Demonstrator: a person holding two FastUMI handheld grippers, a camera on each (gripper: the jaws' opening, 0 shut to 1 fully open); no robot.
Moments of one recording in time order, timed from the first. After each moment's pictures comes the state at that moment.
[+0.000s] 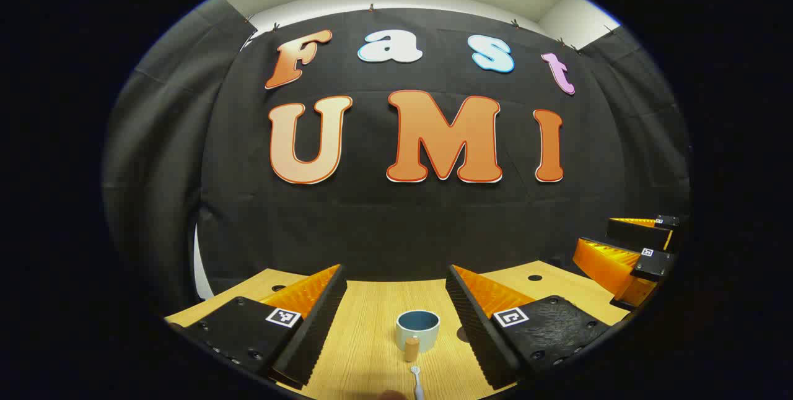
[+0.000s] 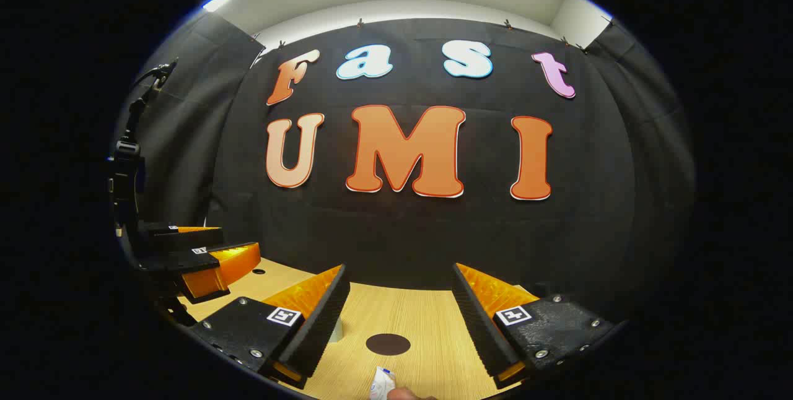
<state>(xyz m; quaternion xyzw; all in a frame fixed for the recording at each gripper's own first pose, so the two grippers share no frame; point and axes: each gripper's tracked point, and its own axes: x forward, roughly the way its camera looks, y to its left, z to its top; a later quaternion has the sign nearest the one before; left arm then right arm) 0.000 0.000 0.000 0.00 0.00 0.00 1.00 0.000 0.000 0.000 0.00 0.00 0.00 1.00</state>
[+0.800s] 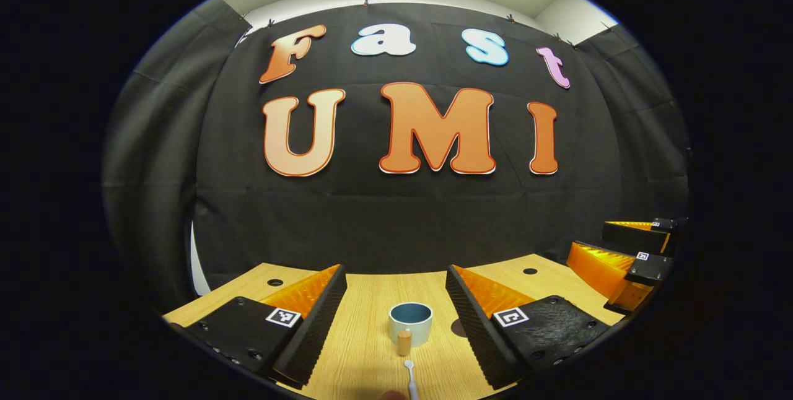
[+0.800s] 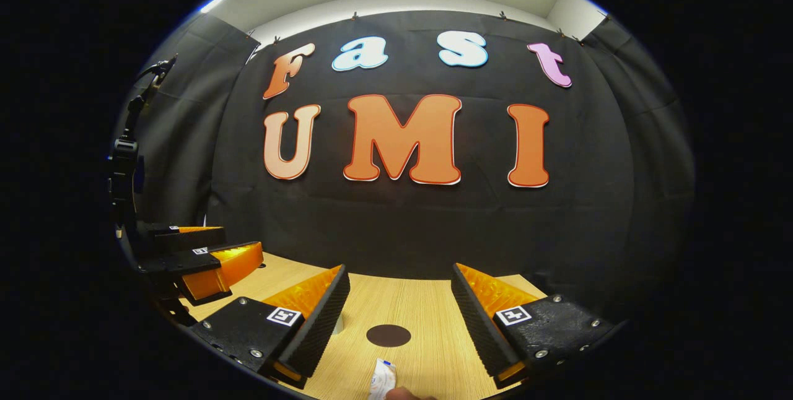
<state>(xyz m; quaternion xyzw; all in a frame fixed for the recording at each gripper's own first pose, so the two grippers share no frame) -0.003 -0.013 -0.014 0.00 0.02 -0.01 1.00 -0.005 -0.007 -0.019 0.01 0.03 0.00 1.00</state>
